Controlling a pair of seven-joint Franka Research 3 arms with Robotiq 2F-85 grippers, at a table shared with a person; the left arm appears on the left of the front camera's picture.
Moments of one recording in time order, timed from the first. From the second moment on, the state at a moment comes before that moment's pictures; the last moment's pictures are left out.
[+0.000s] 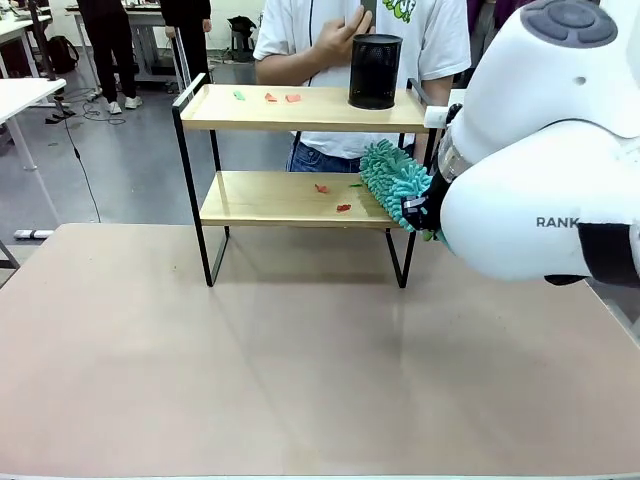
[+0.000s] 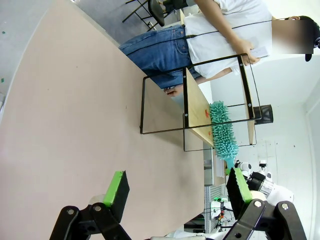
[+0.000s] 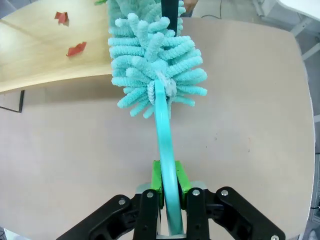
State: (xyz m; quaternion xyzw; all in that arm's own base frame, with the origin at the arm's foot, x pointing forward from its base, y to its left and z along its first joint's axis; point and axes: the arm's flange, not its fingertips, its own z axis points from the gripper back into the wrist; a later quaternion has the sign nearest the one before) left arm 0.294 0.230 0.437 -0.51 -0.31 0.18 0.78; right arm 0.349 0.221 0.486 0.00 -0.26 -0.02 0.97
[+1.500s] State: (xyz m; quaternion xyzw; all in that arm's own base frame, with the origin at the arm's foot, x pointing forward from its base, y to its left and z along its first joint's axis) left arm 0.294 0.231 0.437 -0.51 -0.31 0.18 0.78; right arm 0.330 0.247 0.474 0.18 -0.10 0.39 0.90
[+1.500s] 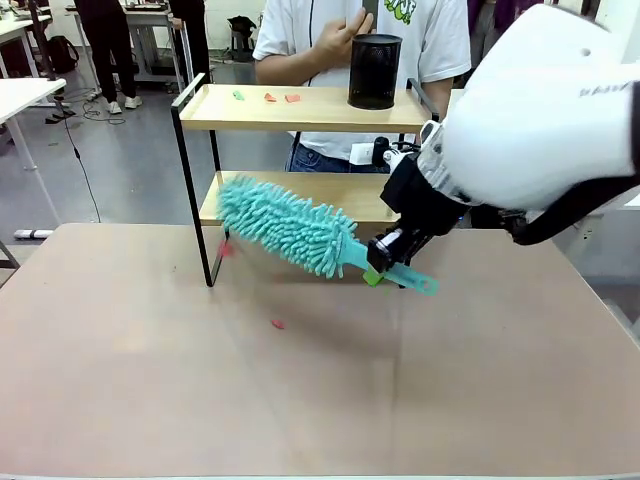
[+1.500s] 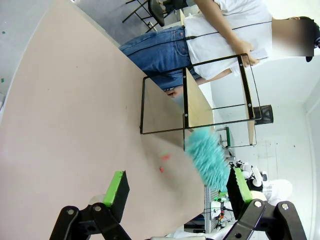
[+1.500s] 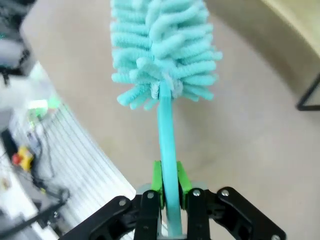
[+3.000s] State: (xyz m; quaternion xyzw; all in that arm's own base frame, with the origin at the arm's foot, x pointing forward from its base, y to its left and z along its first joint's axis) left arm 0.294 0.231 0.437 -0.51 -0.31 0.18 0.78; right arm 0.284 0.101 0.549 0.32 -0.07 0.41 0.85
